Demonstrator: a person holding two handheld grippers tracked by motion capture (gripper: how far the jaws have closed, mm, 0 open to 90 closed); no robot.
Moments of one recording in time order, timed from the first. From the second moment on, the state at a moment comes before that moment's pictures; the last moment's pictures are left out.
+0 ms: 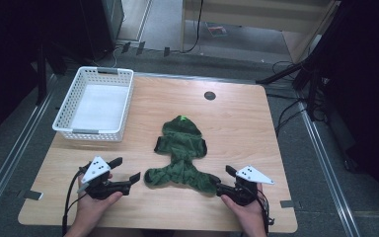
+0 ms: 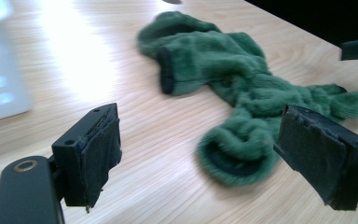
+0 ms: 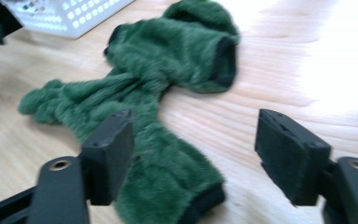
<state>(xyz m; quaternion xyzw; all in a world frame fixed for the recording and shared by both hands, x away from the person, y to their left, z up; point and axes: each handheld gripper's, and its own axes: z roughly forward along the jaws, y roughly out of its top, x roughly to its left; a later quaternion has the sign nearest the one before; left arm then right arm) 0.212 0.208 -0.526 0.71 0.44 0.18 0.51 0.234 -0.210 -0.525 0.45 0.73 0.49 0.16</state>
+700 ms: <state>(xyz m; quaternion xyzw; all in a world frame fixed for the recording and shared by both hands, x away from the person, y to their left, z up) 0.205 0.304 -0.530 0.66 0.52 0.20 0.51 0.238 -0.256 -0.514 0.49 0.70 0.48 0.22</state>
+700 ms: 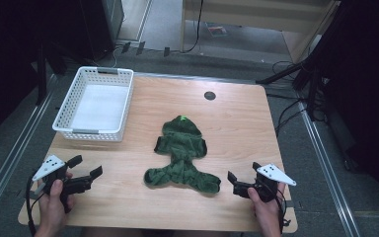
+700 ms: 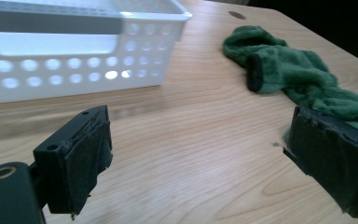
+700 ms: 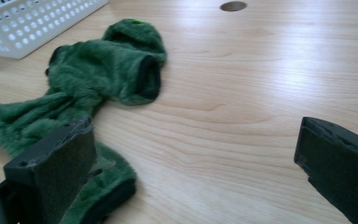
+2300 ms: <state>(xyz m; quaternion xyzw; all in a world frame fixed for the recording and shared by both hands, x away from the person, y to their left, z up) 0.199 0.399 -0.554 0.62 0.60 0.25 0.44 0.245 -0.341 -0.546 0.57 0.66 0.41 0.26</state>
